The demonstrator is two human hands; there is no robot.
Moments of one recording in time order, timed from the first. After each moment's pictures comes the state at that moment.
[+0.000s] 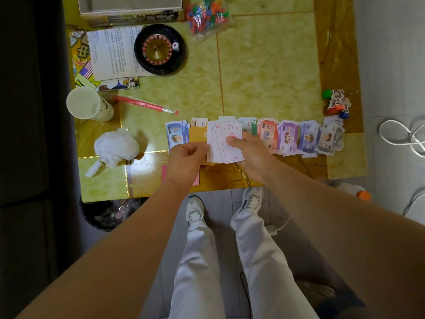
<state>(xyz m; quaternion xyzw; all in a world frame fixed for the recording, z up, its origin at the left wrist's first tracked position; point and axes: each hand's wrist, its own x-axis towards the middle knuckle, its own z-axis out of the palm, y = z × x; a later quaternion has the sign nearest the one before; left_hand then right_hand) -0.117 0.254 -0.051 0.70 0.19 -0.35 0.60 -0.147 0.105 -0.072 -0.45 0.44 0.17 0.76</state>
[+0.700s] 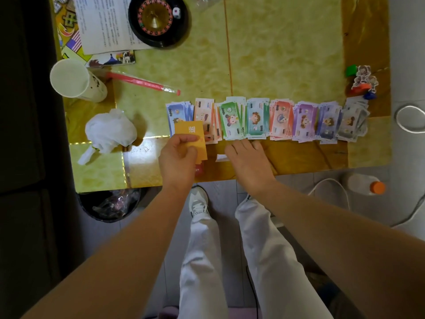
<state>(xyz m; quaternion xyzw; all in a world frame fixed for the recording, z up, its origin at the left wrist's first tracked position) -0.141 0.285 -0.098 0.80 0.17 -0.22 0.53 -0.200 0.135 -0.127 -0.98 -0.02 0.18 0.07</state>
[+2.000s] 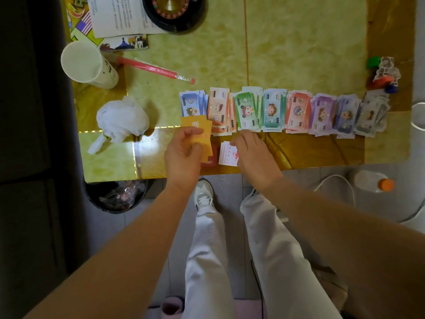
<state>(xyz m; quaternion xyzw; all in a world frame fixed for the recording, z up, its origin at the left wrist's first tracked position) -0.145 0.309 -0.101 0.78 0.16 -0.24 0.56 -0.202 0.151 -0.149 -0.97 0.02 0.15 0.17</state>
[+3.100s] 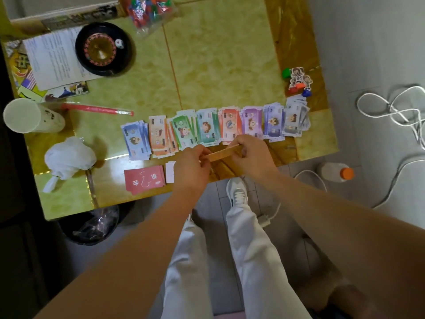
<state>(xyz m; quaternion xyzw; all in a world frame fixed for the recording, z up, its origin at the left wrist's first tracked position) -0.169 0.179 -0.077 0.89 -0.08 -0.34 0.31 -0.228 0.030 -0.093 -0.86 0.26 0.12 0.42</state>
